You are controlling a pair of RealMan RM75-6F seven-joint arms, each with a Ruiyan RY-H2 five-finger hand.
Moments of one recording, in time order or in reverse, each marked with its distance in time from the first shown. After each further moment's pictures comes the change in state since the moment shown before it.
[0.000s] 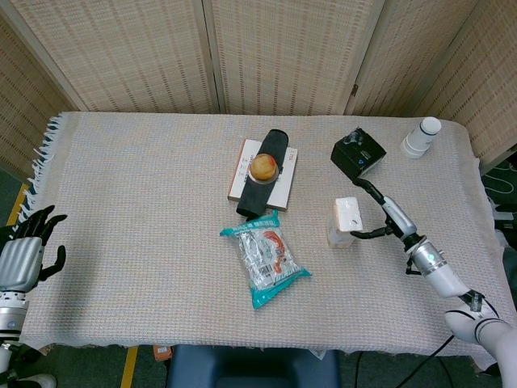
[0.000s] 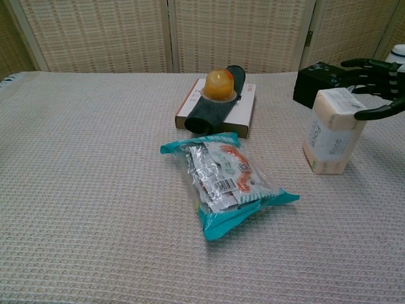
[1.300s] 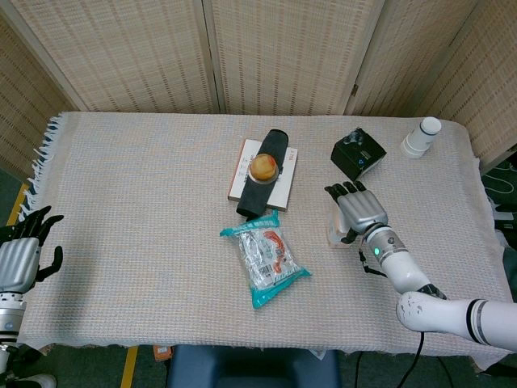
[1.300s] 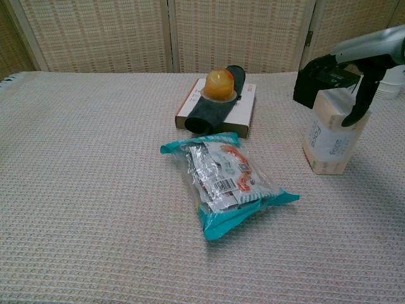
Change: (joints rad) left arm 0.006 0.016 -0.003 -0.024 -0.018 0.002 0.015; right arm 0.424 0.420 0.056 -1.040 1.173 -0.265 -1.990
